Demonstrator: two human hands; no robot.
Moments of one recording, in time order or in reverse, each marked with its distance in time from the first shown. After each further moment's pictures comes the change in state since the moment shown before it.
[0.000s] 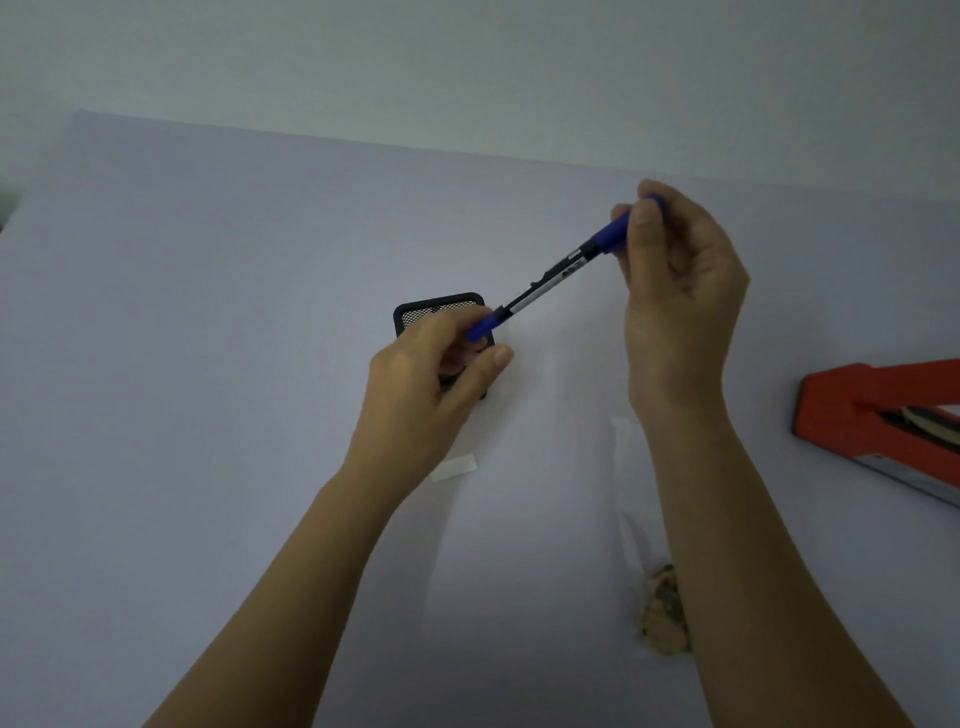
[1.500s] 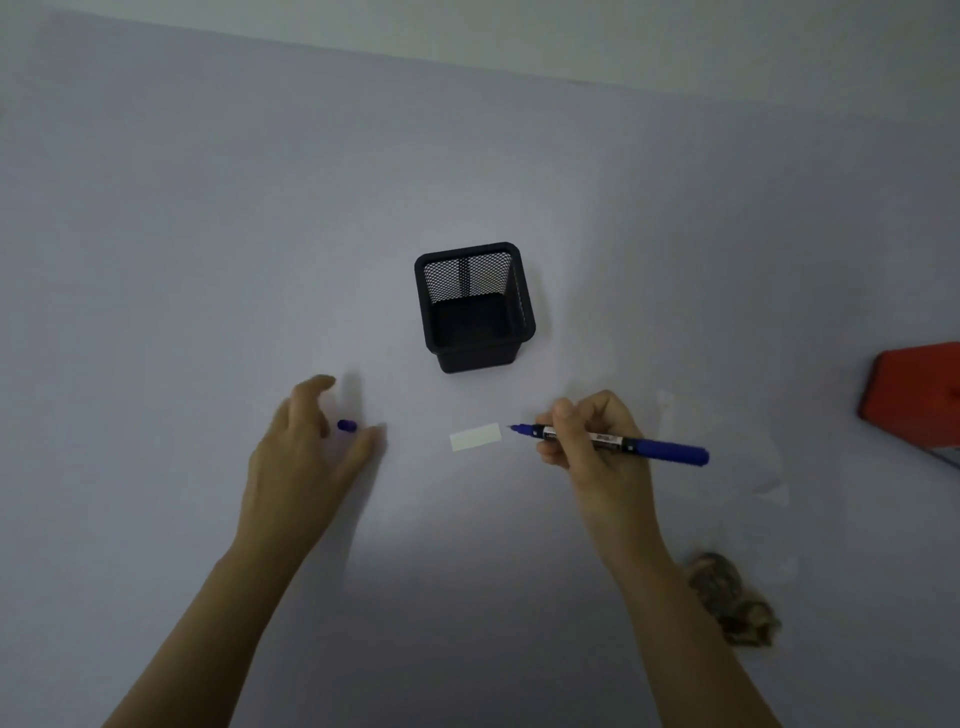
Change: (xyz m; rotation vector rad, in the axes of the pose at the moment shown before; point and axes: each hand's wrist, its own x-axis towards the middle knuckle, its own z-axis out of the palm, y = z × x) left_hand -0.076 -0.109 -0.034 0.427 0.013 -0.436; right_hand -0.113 0.082 -0.034 -0.107 -0.231 0.512
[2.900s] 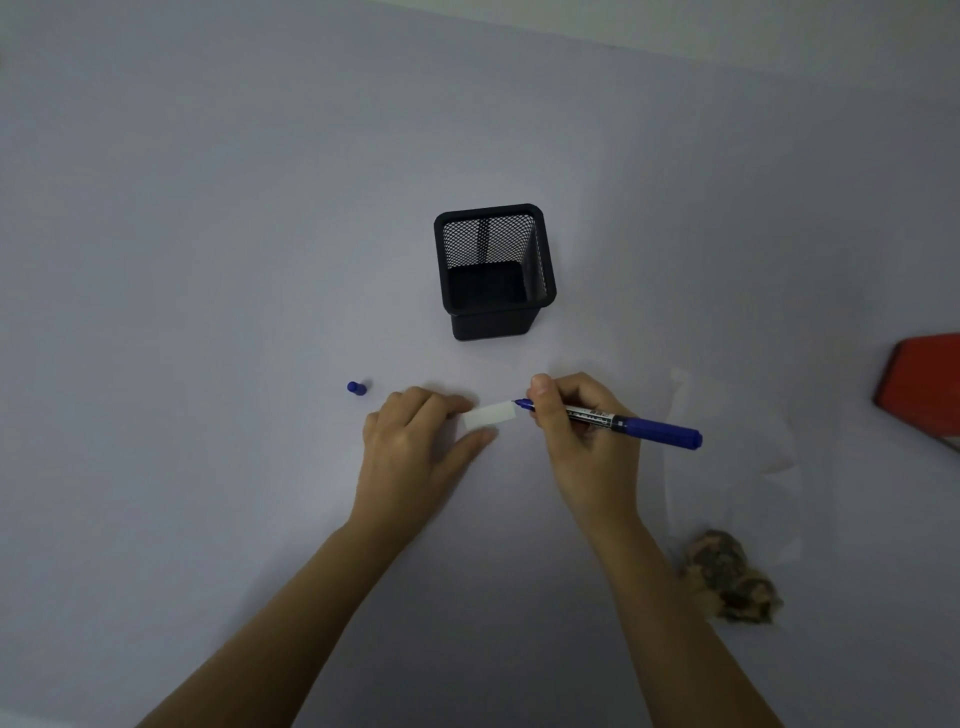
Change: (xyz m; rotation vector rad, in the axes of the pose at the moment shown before) left_hand -0.028 0.021 0.063 -0.122 0.000 0.389; right_hand 0.000 0.027 0.010 -0.328 -0.002 -0.247
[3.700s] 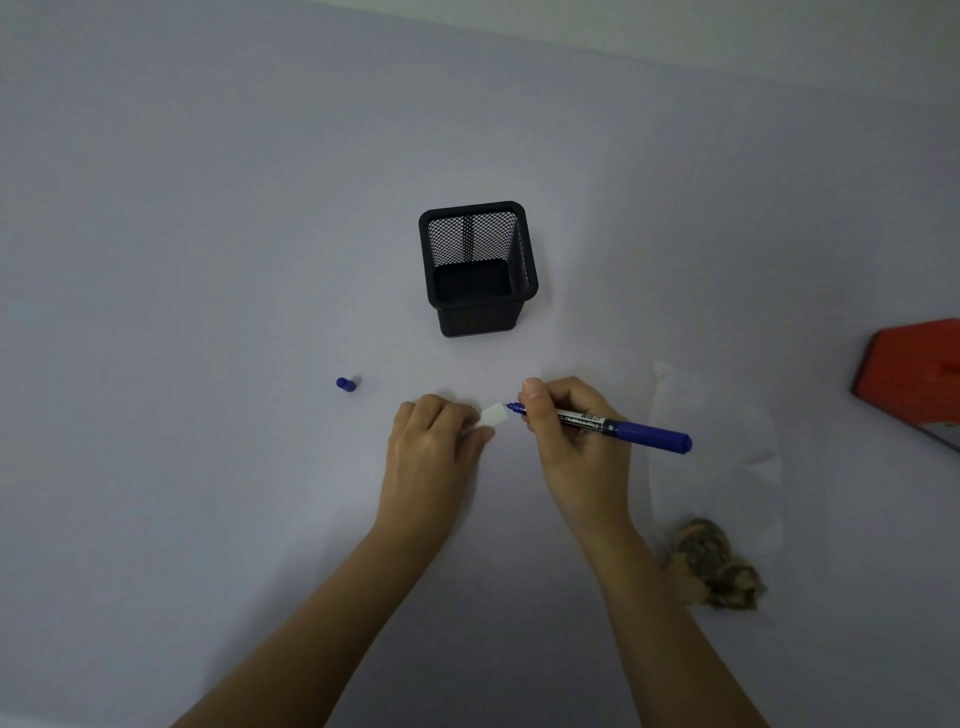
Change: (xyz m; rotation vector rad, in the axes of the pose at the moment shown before) left_hand -0.006 0.021 0.023 0.092 0.047 -0.053; right_hand -0.008 -0.001 -0.008 -0.002 0.008 0.007
